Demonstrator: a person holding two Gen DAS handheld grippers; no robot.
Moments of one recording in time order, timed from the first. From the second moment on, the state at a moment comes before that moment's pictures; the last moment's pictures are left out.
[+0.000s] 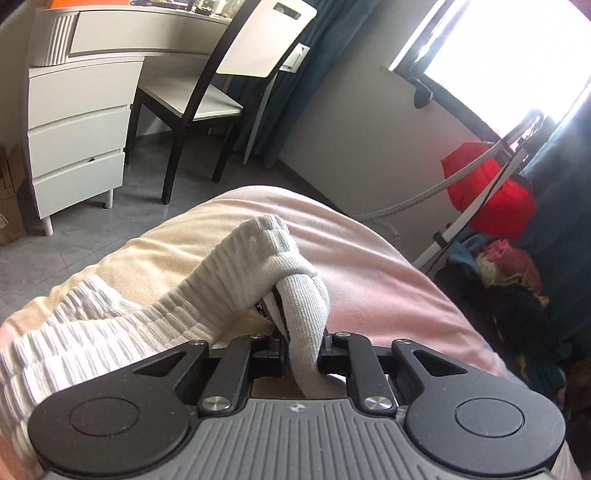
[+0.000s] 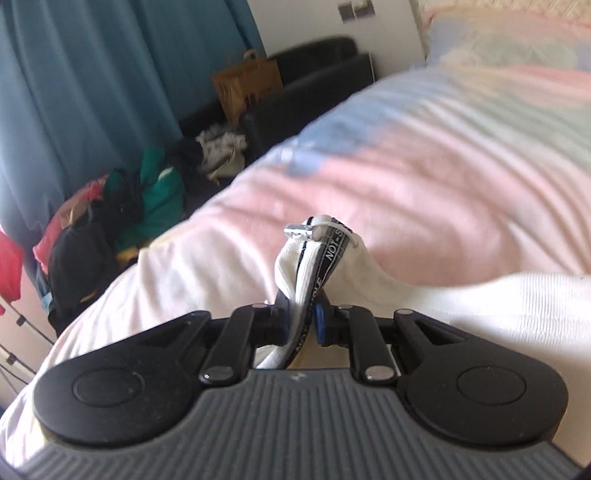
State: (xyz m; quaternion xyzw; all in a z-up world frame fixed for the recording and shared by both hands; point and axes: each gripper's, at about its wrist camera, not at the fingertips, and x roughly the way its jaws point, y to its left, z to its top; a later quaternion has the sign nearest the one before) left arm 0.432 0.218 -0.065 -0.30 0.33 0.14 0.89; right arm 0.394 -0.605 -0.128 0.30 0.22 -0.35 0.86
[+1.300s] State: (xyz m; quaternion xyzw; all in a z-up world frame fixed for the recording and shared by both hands) left arm 0.286 0.246 -0.088 -0.50 0.25 0.15 0.82; right arm 0.230 -0.610 -0.167 0.52 0.14 -0.25 0.80
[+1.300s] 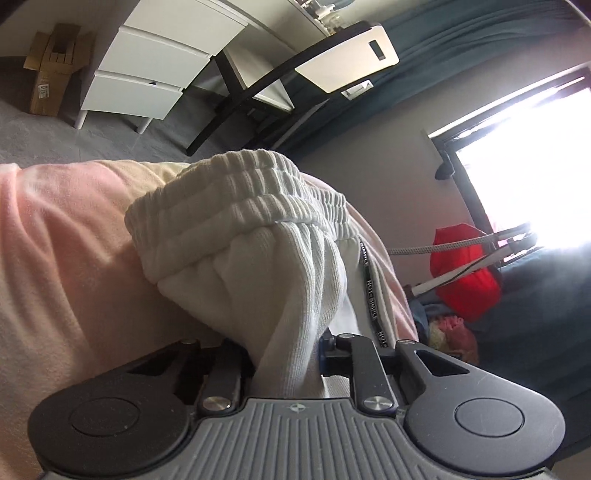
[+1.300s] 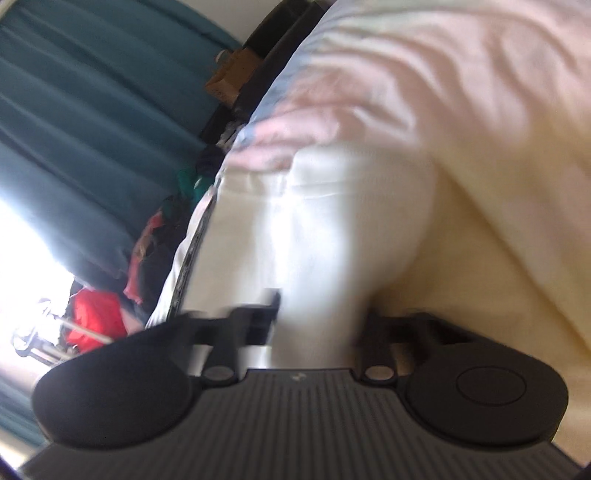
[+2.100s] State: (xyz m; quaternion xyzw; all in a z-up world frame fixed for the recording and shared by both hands) left arm 0.034 0.359 0.001 -0.39 0.30 0.11 0.86; right arm 0.050 -0.553 -0.155 0.61 0.15 -0.22 0.75
